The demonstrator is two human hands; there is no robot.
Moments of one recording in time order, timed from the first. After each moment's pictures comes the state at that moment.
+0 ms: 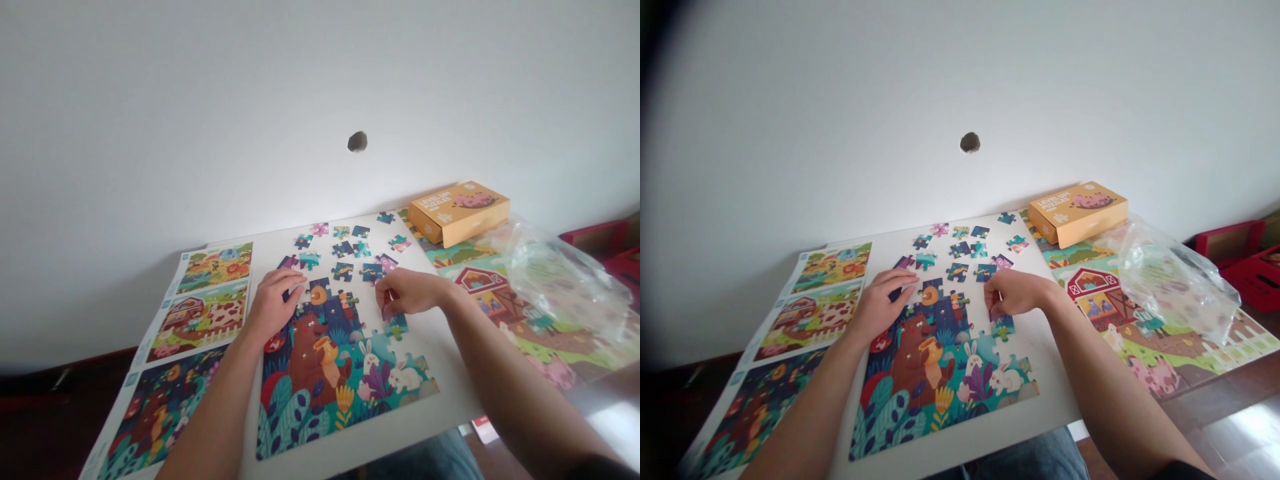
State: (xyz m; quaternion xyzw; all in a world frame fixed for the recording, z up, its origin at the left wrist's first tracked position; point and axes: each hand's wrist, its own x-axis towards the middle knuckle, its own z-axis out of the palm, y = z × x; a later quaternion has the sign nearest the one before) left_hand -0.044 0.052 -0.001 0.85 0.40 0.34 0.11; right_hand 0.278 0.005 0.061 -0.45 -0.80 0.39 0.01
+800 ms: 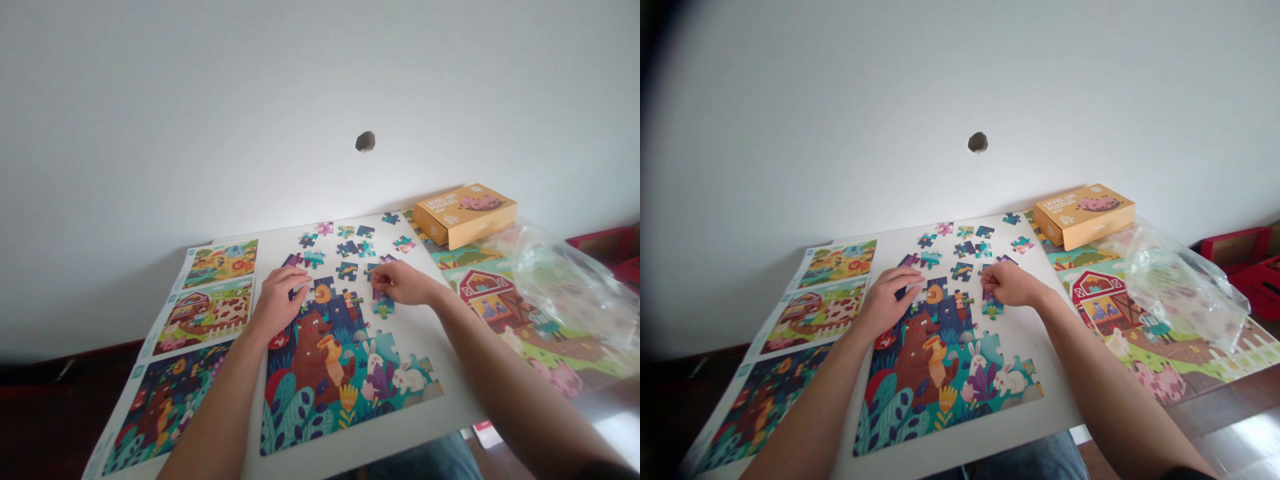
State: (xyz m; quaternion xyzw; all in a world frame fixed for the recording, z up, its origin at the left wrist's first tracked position) left_hand -0.046 0.053 -0.003 0.85 0.39 0.33 0.10; right_hand 0.264 0.014 0.041 -0.53 -0.77 0.34 0.15
